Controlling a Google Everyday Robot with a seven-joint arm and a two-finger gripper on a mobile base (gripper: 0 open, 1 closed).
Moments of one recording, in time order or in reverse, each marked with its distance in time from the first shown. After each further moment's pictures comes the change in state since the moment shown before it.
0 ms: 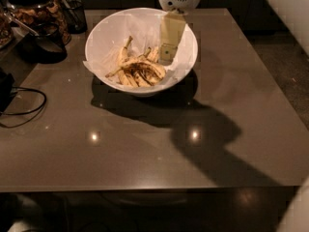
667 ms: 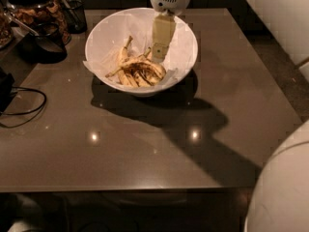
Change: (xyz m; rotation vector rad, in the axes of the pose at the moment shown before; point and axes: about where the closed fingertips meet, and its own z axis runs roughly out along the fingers) arm -0.017 -0.011 0.015 -0.023 0.001 0.006
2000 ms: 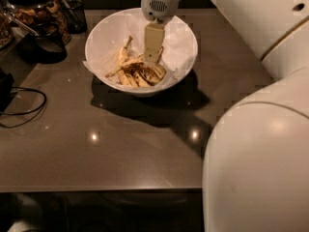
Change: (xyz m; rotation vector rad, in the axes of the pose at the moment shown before) arm -0.019 -0.019 0.043 -0.073 0.010 -0.009
